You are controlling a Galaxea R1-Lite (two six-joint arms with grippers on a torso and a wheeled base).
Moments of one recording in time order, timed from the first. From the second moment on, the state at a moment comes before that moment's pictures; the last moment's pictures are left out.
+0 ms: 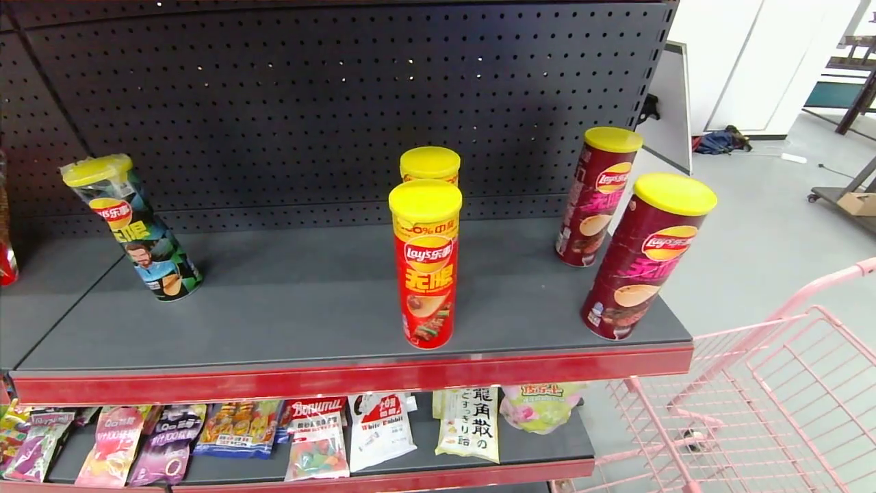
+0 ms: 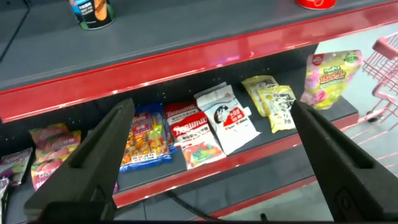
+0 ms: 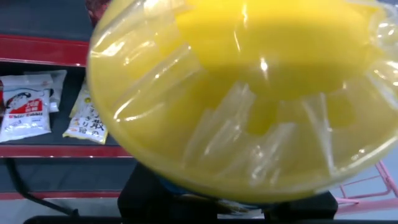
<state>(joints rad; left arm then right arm) -0.33 0.01 -0.12 0.20 0.09 0.08 0.12 0.24 -0.37 0.27 -0.16 -0.13</state>
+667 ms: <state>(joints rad) -0.32 0.00 -0.12 0.20 0.05 0.08 0.12 0.12 -0.29 0.28 -0.16 -0.11</state>
